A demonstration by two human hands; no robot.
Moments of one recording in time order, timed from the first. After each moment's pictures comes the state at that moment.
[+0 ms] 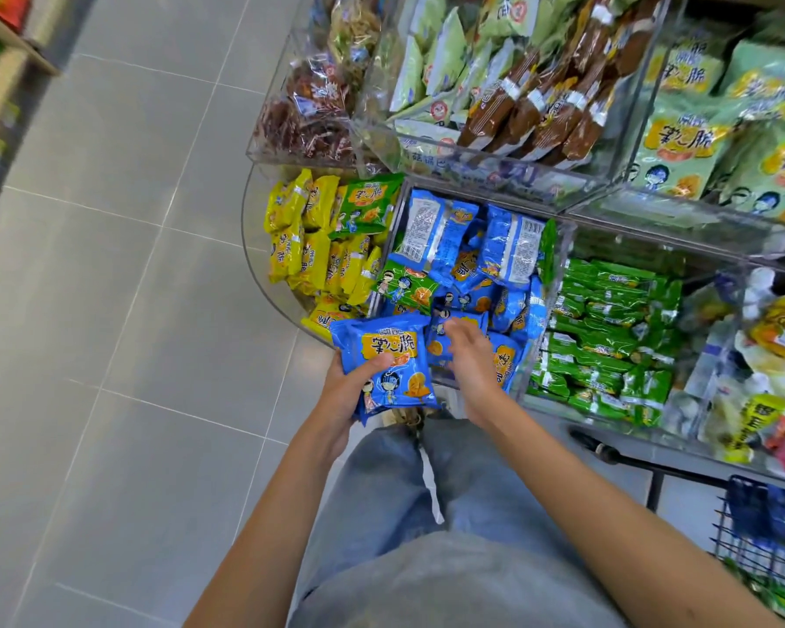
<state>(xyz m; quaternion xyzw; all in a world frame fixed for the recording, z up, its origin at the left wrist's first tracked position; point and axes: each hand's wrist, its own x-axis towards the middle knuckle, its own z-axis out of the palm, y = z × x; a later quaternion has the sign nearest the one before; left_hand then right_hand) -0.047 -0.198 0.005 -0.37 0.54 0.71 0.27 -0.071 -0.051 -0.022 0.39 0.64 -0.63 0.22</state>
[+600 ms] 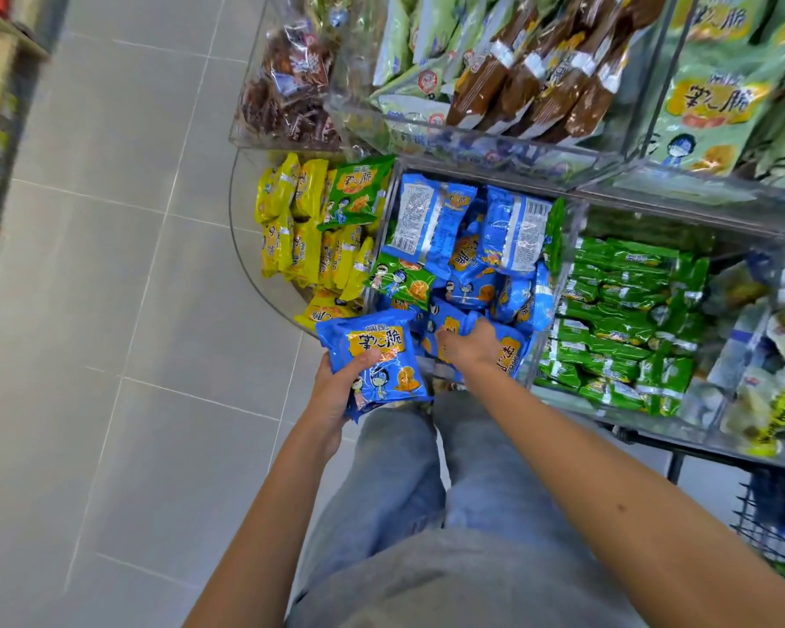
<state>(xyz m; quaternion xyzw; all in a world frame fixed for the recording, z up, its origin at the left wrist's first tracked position) -0.054 -0.197 -0.007 -0.43 0.55 0.67 0.26 -0.092 -0.034 -0.092 0.41 0.74 -0.45 0.29</state>
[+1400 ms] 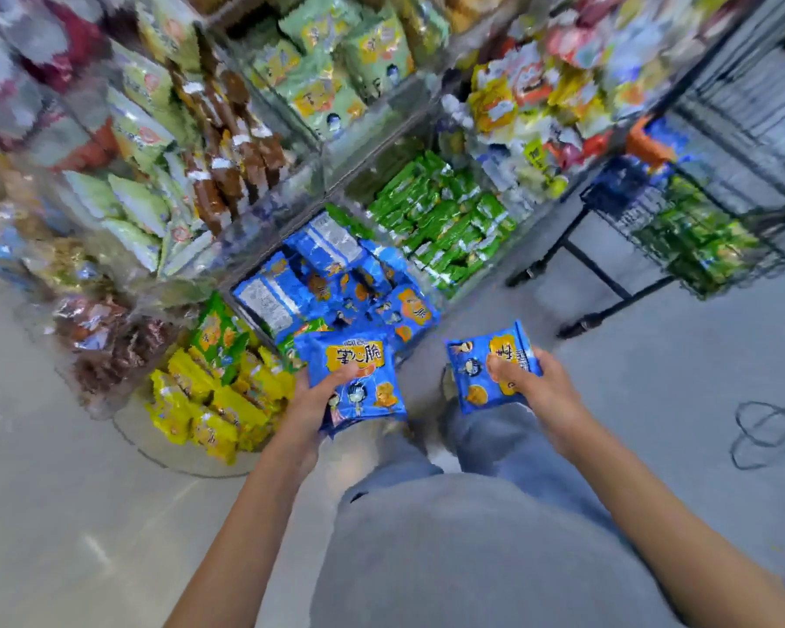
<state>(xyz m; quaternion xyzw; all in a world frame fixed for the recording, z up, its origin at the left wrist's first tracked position) -0.117 -0.215 0.049 -0.05 0.67 0.48 0.56 0.095 -0.088 0.049 0.61 0.42 -0.65 -0.14</state>
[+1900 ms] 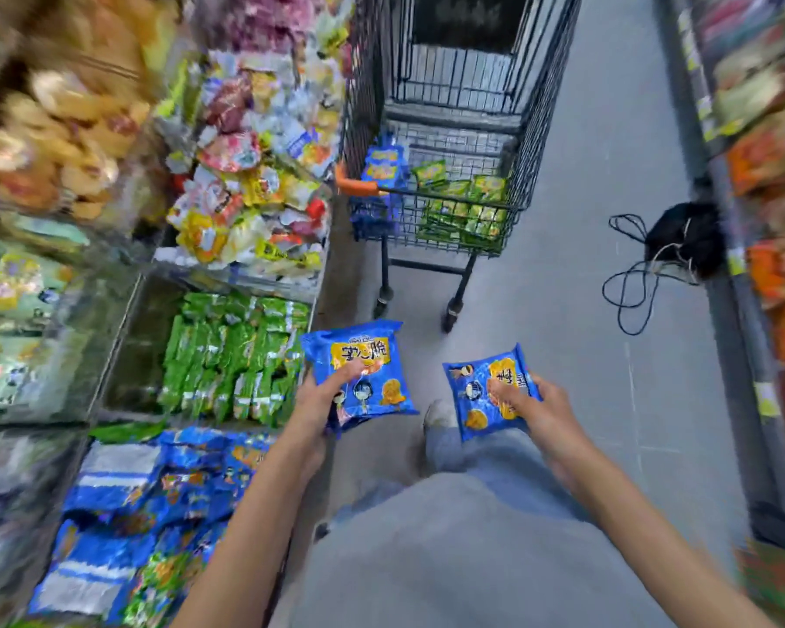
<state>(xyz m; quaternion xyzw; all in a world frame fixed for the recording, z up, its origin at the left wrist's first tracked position) 0.044 0.007 0.068 0.19 0.61 0.30 0.71 0.278 -0.048 0.039 0.70 0.20 -0.57 -0.37</state>
